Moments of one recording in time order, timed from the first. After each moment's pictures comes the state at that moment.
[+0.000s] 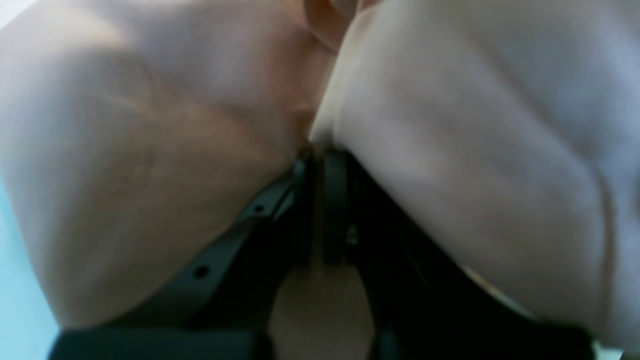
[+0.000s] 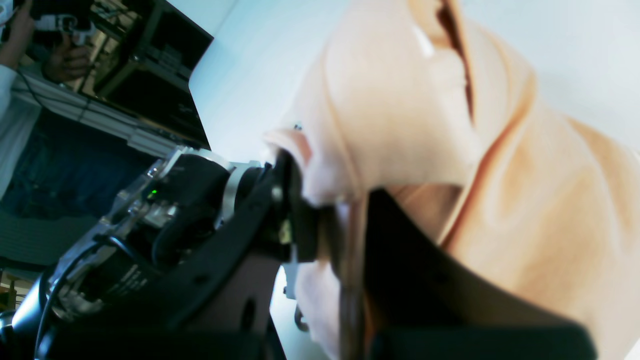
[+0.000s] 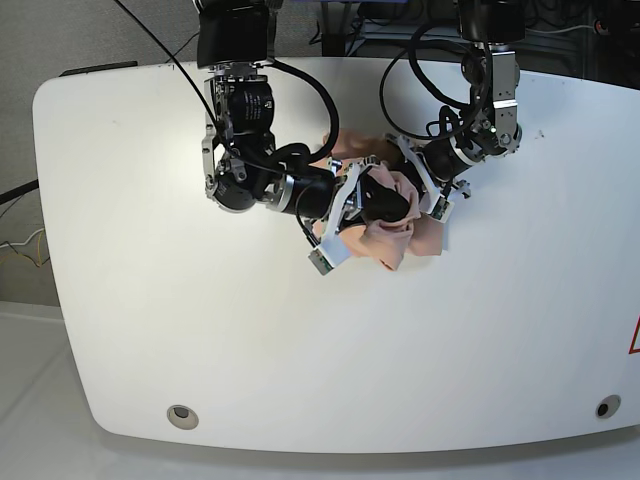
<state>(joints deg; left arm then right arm) 6.1 -3.1 -6.5 77.8 -11.7 -42.6 26.7 3.1 -8.8 -3.3 95.1 48.2 31.6 -69.2</state>
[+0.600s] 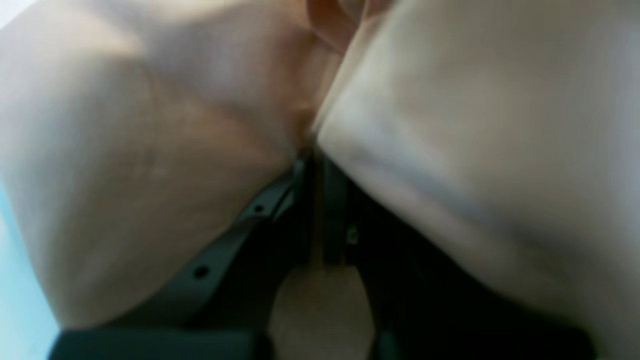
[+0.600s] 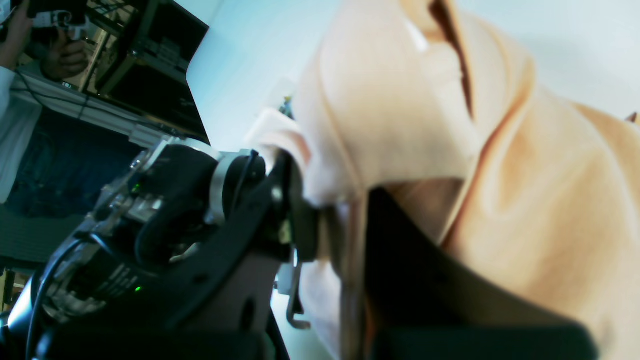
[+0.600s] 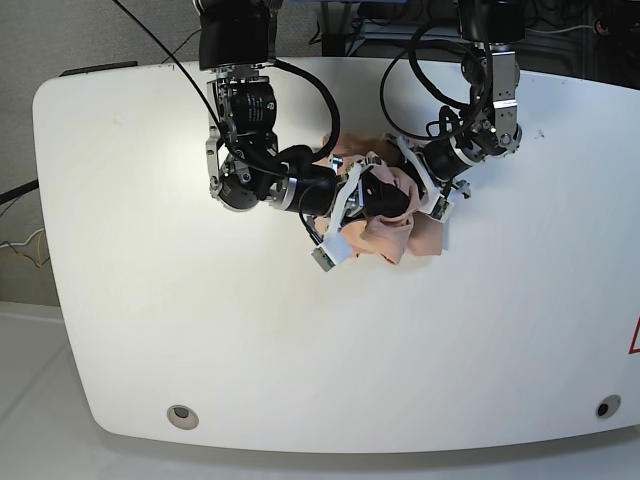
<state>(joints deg) 6.1 -3.1 -6.5 77.9 -11.7 -42.6 26.9 3.6 -8.8 -3.3 91.7 47.7 31.6 -68.9</state>
